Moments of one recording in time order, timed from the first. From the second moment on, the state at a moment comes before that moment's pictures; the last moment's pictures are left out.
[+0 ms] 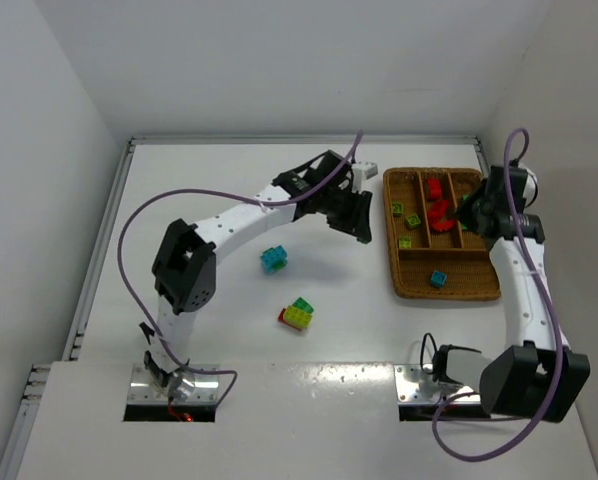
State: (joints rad) left arm -0.77 1.99 1.79 -0.57 0.41 -0.40; right arm -0.18 1.20 1.07 -0.55 0.11 0.55
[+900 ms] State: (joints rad) left arm -0.66 1.98 1.58 -0.36 1.01 -0.36; right arm -0.15 1.15 0.84 -0.49 -0.70 0.44
